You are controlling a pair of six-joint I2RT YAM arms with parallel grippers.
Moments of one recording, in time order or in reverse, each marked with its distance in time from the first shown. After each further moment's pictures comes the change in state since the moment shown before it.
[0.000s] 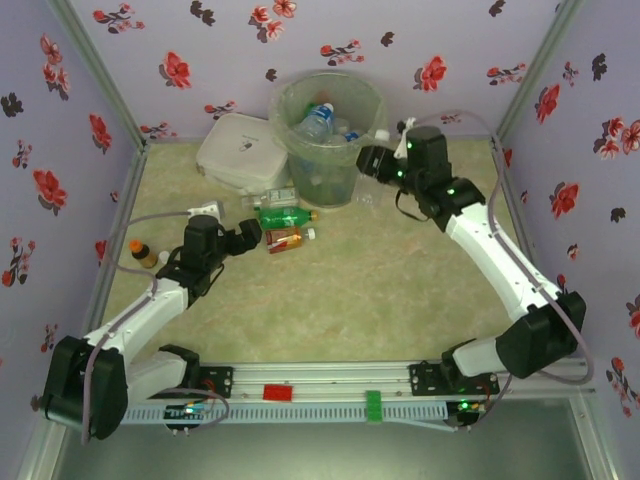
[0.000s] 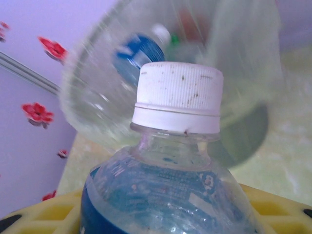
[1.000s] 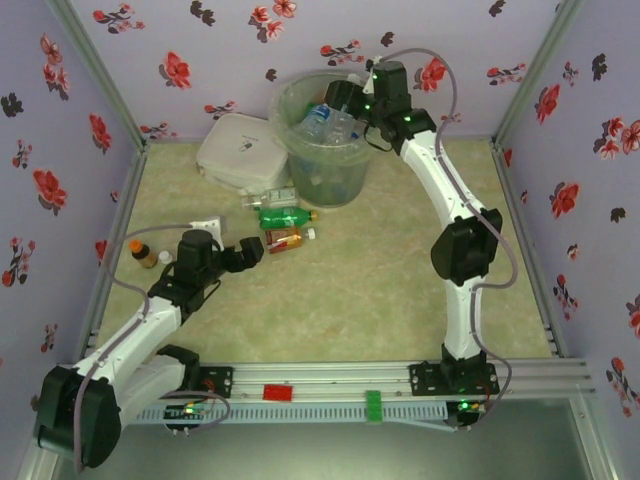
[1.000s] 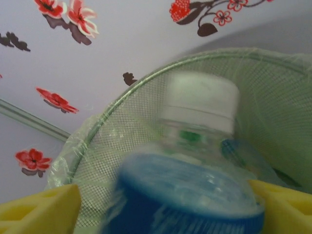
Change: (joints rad) left arm 0.000 -0.156 -0.095 -0.076 0.146 0.040; right arm -0.042 0.716 0.848 -0.083 -0.049 -0.014
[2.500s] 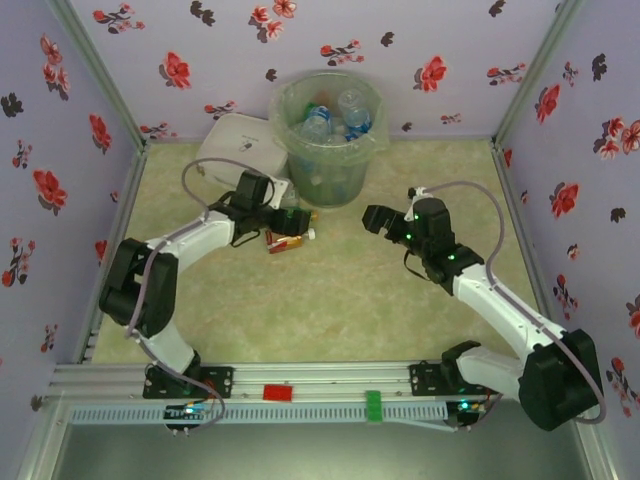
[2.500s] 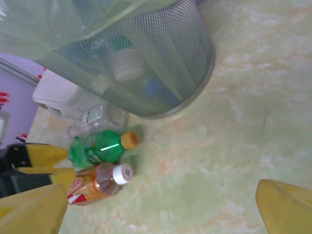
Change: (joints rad) left arm -0.123 0.752 0.649 -0.188 0.158 0.343; right arm 0.047 -1.001 -1.546 0.435 0.107 0.069
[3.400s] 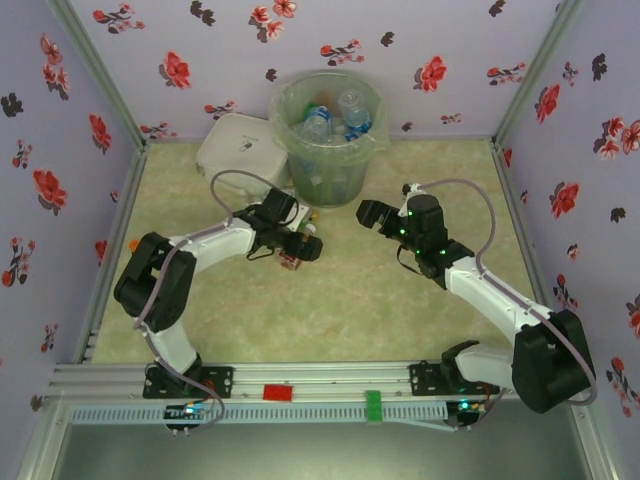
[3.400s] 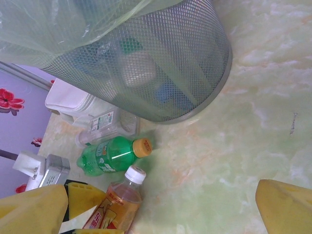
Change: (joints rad) left arm -0.132 0.060 -0.004 -0.123 -0.084 -0.016; right arm 0.006 0.089 0.000 0.112 -0.034 0.048
